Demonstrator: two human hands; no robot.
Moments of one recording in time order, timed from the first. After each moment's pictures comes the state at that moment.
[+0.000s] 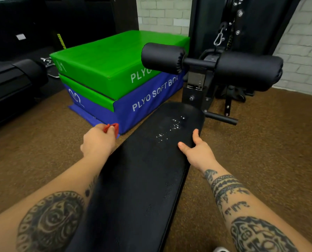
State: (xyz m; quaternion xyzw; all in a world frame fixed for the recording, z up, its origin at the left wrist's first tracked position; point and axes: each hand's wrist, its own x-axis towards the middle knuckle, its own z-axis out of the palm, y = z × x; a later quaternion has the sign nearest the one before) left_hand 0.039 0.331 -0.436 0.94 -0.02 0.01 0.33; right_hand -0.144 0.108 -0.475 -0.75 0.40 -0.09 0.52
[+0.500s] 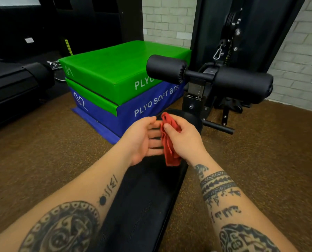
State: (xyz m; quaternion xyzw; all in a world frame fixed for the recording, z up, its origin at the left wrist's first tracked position) left_hand -0.060 0.280 -0.353 0.63 -0.10 -0.40 0.66; right_hand -0.140 0.165 -0.372 -0.81 0.24 -0.23 0.48
